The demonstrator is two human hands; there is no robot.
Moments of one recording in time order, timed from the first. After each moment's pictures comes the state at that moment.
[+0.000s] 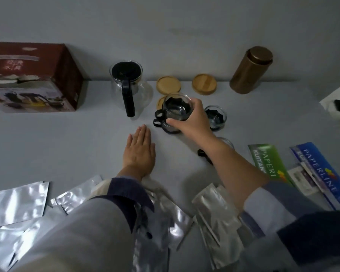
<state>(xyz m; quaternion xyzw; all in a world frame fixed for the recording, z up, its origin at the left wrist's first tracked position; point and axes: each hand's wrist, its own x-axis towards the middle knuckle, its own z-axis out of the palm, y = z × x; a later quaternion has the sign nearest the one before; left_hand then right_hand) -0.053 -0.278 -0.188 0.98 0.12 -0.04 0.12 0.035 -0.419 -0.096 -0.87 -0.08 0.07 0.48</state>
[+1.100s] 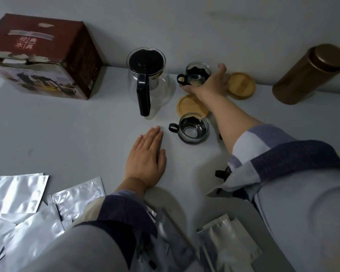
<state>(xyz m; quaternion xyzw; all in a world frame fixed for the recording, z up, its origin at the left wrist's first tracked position) -0.049 -0.273 -0.205 0.97 0.16 0.07 0.15 0.188 -0.343 -0.130 -0.91 -0.01 0.09 0.41</state>
